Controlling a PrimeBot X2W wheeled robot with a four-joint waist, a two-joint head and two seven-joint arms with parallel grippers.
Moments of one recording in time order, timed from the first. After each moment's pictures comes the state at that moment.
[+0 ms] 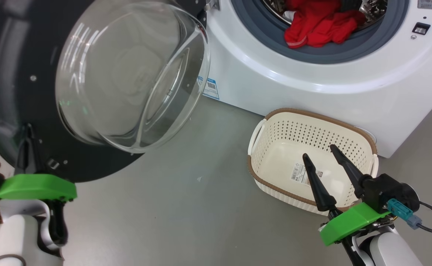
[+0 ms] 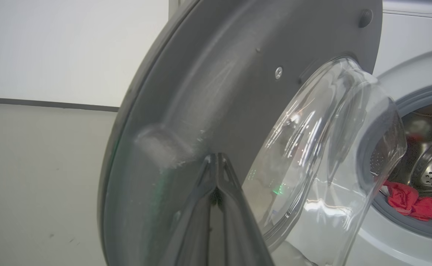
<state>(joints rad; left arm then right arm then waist) -0.45 0.14 0.10 0.47 -0.46 0.08 -0.25 -0.15 -0.06 0.11 0.19 0.21 0.12 -0.16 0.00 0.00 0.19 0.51</state>
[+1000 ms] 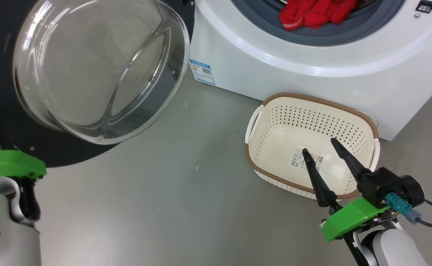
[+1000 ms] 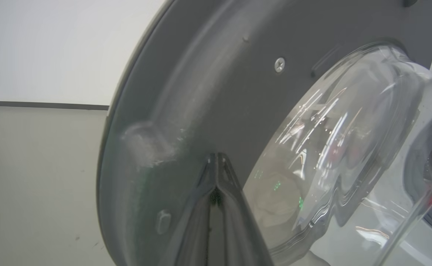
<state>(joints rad) -0.64 0.14 0.28 0.71 -0.33 -0.01 -0.25 -0.15 -0.06 0.09 0.12 0.15 0.12 -0.08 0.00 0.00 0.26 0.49</state>
